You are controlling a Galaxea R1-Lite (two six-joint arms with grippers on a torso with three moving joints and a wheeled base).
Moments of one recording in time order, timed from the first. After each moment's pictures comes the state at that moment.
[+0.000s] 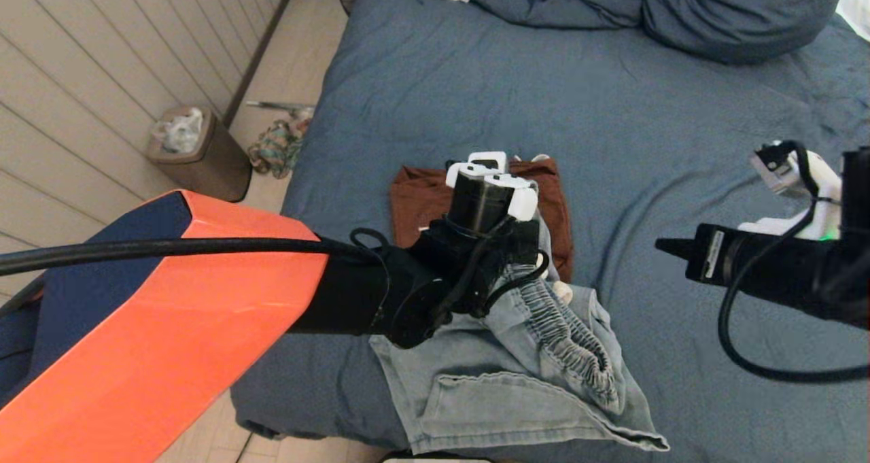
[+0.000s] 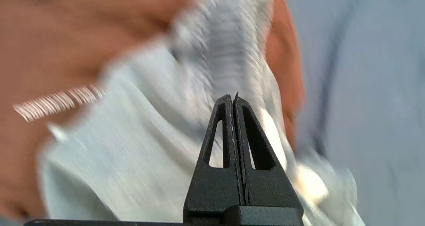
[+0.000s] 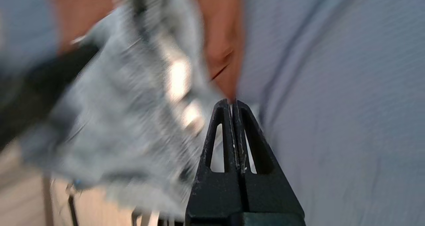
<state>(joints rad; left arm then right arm) -0.95 2.21 -1.58 -0.45 0.40 -0.26 0.23 1.35 -0.82 -0.17 0.01 0.30</state>
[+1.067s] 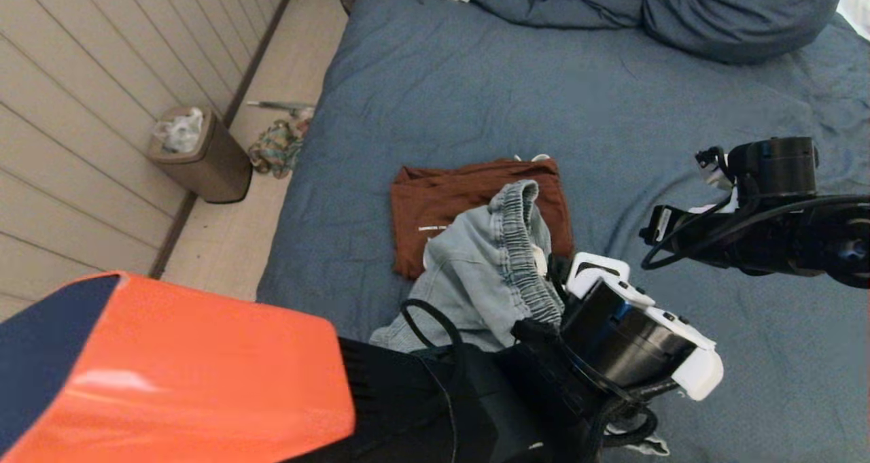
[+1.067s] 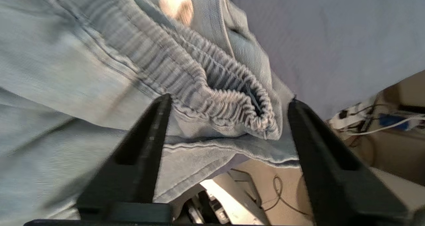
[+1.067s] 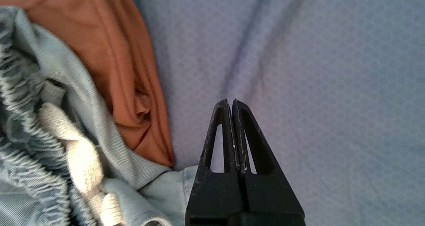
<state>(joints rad) -1.24 2.15 -1.48 -0.19 0.47 -0.34 0.06 1.69 -1.04 -0.18 0.03 0.34</state>
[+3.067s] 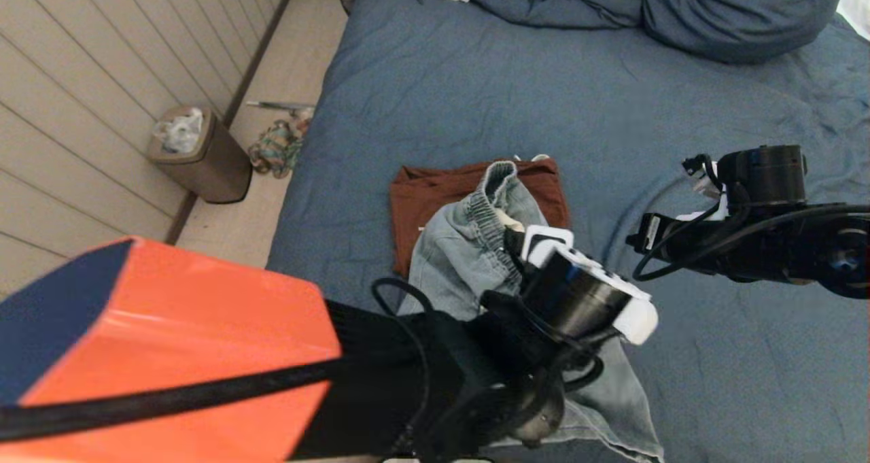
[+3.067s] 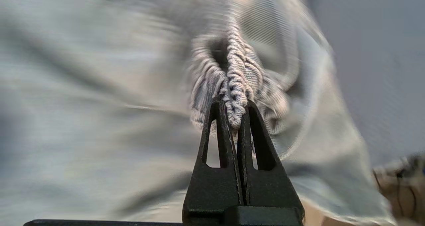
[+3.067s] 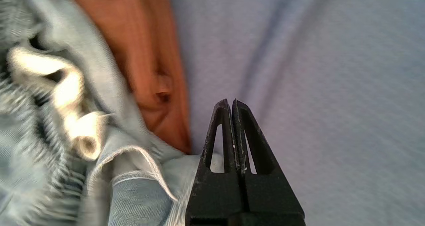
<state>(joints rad) -1.14 2.12 -1.46 -0.20 0.59 -0.34 0.10 1.69 -1.01 -0.20 0.06 0.34</state>
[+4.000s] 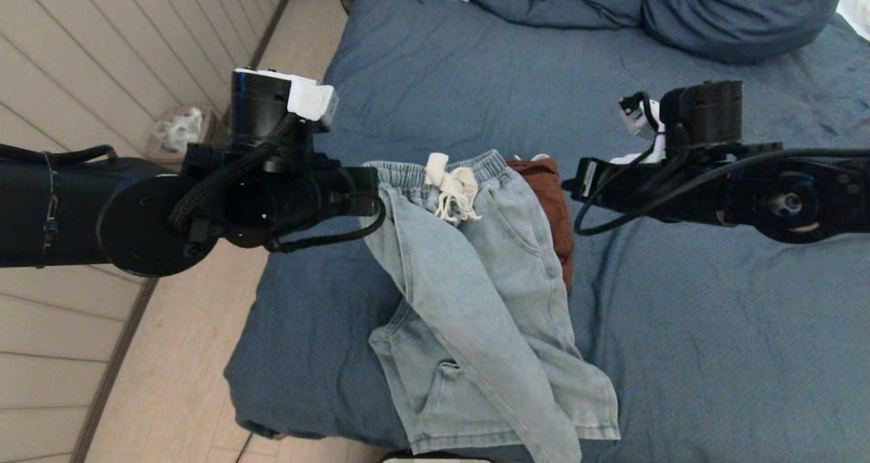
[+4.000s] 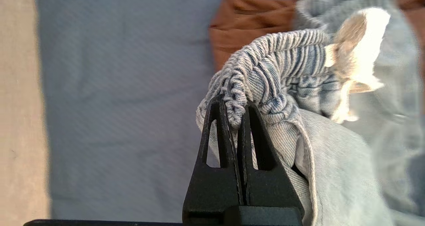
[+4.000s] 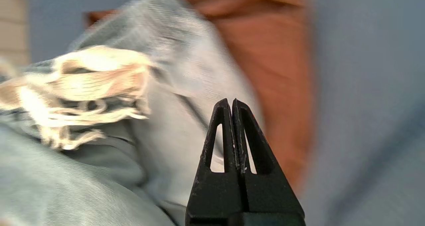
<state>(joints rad) -0.62 1.77 -1.30 -0.20 0.30 -0.18 0.30 1.78 -1.33 -0.15 0.06 0.34</state>
